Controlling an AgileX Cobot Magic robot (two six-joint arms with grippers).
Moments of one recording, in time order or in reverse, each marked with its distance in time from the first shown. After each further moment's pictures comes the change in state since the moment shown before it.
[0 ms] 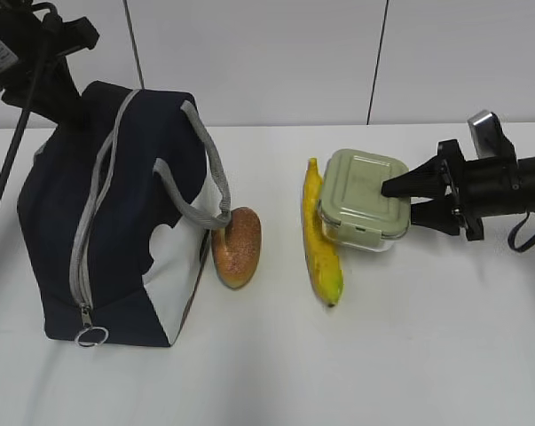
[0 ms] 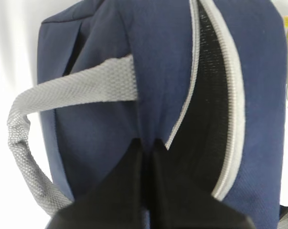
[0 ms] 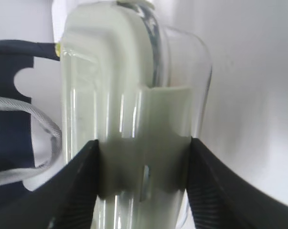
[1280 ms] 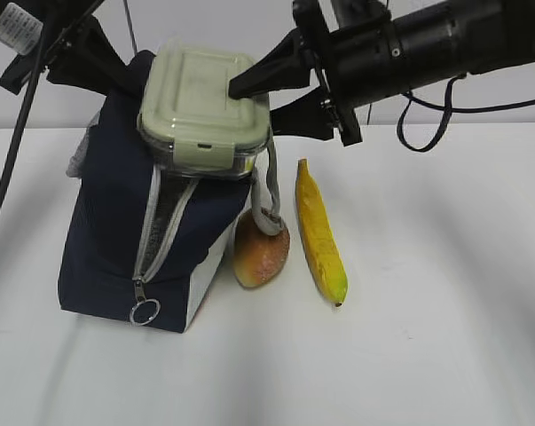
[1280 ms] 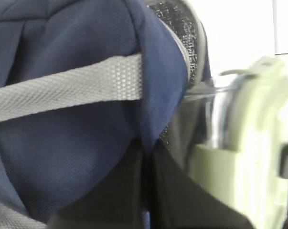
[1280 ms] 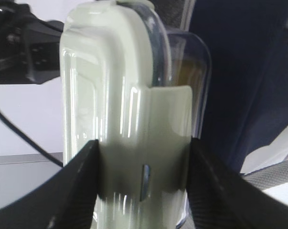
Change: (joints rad) left arm 0.000 0.000 0.000 -0.320 -0.003 0.101; right arm 0.416 -0.232 -0.292 -0.114 0.028 0.489
